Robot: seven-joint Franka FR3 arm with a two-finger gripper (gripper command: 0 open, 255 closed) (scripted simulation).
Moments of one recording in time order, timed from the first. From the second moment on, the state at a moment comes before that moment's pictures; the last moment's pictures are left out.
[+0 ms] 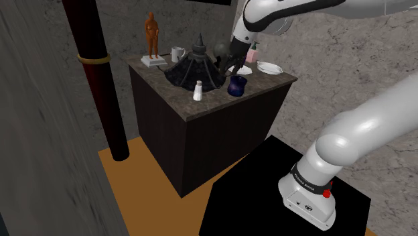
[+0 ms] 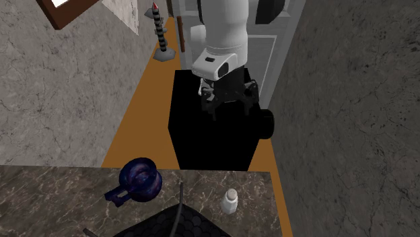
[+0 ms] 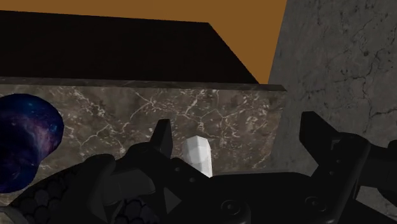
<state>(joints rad) -0.03 -0.36 0.01 -2.34 0.14 2.11 -0.14</state>
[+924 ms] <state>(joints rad) -0.04 0.13 0.00 -2.11 0.20 2.47 -0.15</state>
